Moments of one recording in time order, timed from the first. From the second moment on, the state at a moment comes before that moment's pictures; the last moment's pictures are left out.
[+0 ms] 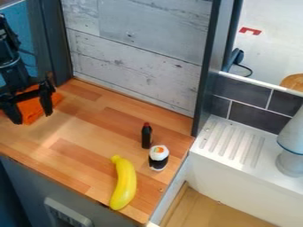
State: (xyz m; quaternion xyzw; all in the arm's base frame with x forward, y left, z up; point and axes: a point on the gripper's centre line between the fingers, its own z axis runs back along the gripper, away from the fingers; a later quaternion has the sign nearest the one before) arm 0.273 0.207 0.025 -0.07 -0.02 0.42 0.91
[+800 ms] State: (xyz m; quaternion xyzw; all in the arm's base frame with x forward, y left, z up) arm 0.267 0.127 0.058 -0.08 -0.05 0.28 0.96
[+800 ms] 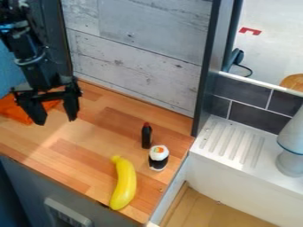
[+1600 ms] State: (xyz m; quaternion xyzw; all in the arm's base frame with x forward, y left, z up) arm 0.257 0.018 0.014 0.00 -0.05 0.14 0.99
